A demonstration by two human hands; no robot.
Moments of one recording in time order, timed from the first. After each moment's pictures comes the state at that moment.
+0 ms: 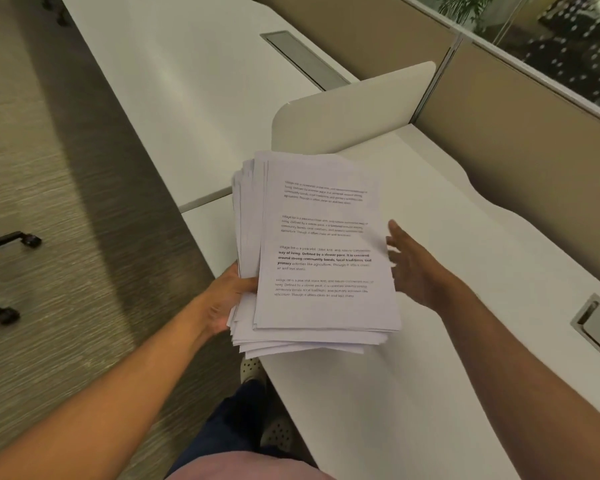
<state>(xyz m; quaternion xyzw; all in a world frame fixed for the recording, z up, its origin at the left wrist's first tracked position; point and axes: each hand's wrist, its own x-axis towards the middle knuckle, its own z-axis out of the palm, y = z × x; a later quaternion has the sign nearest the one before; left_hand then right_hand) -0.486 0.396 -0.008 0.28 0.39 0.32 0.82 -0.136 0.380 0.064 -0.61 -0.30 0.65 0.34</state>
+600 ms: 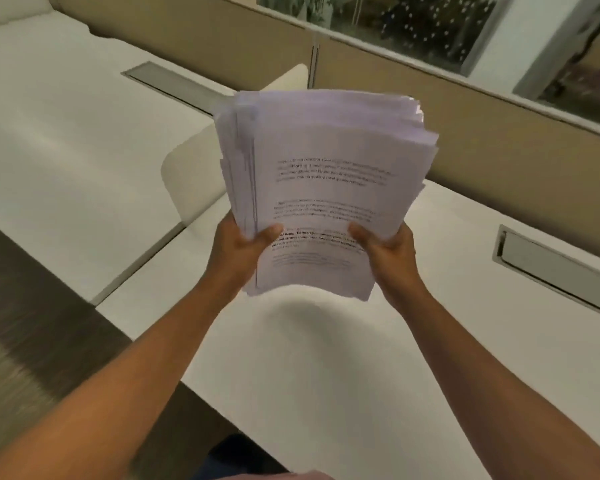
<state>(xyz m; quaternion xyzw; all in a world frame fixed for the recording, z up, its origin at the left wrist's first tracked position) -0.346 0.495 0.091 0.61 0.36 0.38 0.59 -0.129 0.359 0.096 -0.64 -0.31 0.28 0.64</state>
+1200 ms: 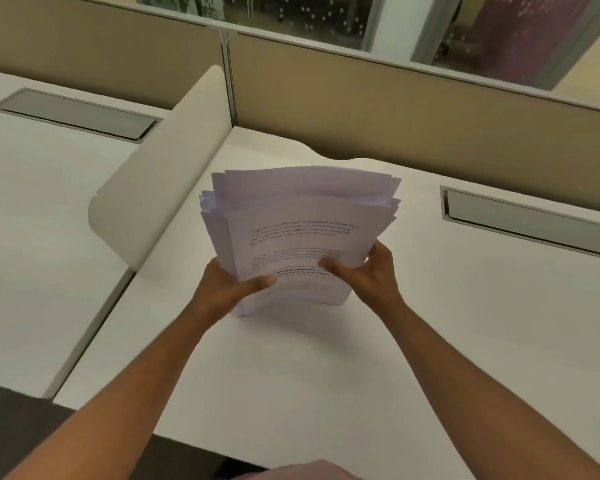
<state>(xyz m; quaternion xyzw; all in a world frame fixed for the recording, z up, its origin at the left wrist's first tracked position) -0.337 0.542 0.049 0.70 0.26 0.17 0.64 -0.138 0.339 0.048 -0.77 -0.27 0.15 0.56</state>
